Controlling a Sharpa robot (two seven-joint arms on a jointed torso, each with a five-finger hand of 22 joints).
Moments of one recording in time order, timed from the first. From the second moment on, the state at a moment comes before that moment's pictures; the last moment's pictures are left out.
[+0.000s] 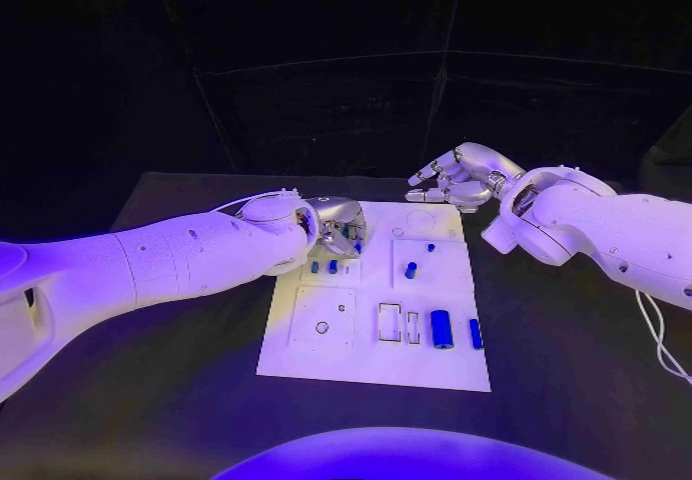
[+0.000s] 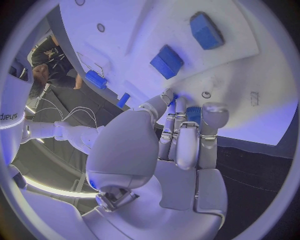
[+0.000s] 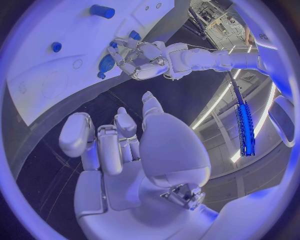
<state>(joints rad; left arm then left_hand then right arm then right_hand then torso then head) 1.24 -0.54 -0.16 1.22 -1.37 -0.15 -0.05 1.35 -0.05 0.40 -0.08 0.05 1.00 0.13 0.32 0.11 1.01 0.06 0.52 0.12 1.46 -0.01 1.39 1.15 0.15 1.30 0.10 1.07 1.00 1.26 -0.76 -0.01 1.41 -0.93 -0.24 0.06 1.30 0.00 -0.13 0.16 0.26 0.89 0.17 0.09 0.07 1.29 0.08 1.13 1.15 1.47 0.00 1.47 1.31 0.09 1.34 0.10 1.34 1.05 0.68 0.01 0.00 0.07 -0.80</state>
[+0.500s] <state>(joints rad) 1.24 -0.63 -0.11 1.30 -1.32 -0.21 -0.02 1.34 -0.05 0.41 -0.08 0.05 1.01 0.13 0.32 0.10 1.03 0.06 0.51 0.12 1.46 -0.02 1.39 1.15 0.13 1.31 0.09 1.08 1.02 1.26 -0.76 -0.01 1.41 -0.93 -0.24 0.07 1.30 0.00 -0.14 0.16 0.26 0.89 0.17 0.09 0.07 1.29 0.08 1.13 1.15 1.47 0.00 1.47 1.31 0.09 1.34 0.10 1.34 1.05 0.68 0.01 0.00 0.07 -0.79</state>
